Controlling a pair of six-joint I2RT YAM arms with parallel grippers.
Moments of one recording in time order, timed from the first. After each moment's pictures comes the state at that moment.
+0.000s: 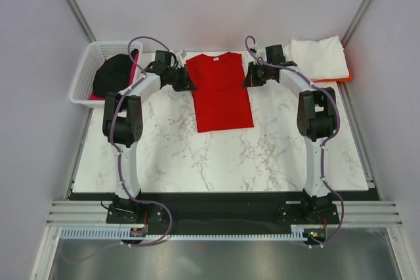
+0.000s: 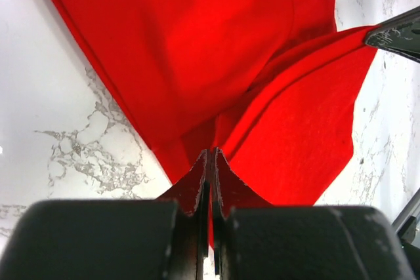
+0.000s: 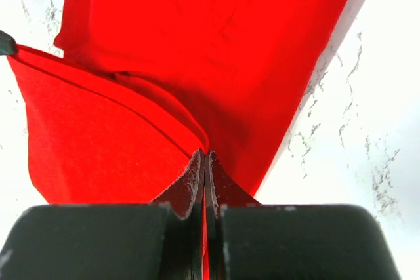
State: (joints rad) left arm -0.19 2.17 1.68 -0.34 0.53 -0.29; right arm 0.18 2.28 1.85 -0.42 -0.56 0.08
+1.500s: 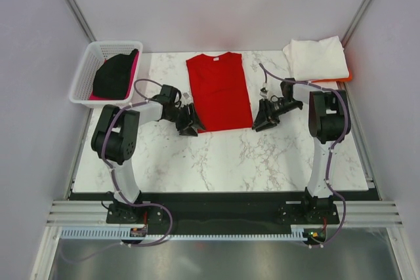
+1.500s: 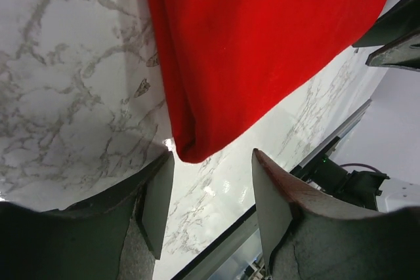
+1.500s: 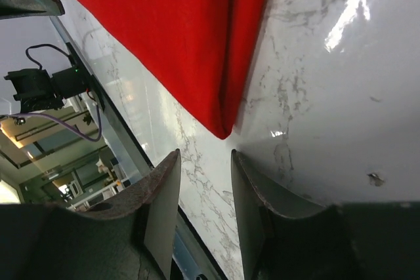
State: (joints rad) left arm -0.28 1.91 1.09 -0.32 0.64 -0.58; right arm 0.06 2.19 1.46 -0.86 -0.92 -0.12
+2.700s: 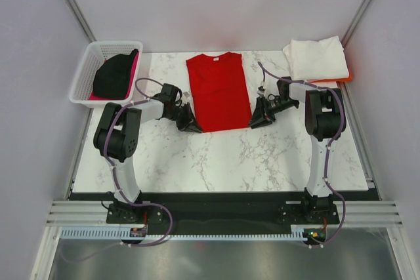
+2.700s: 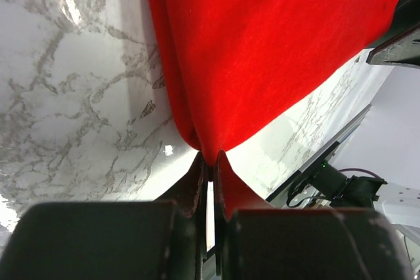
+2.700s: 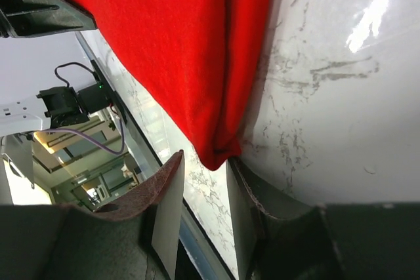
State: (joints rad) left arm -0.29 1.94 1.13 -0.32 0.63 -0.59; right arm 0.08 2.26 1.52 -0.82 -0.96 -0.01
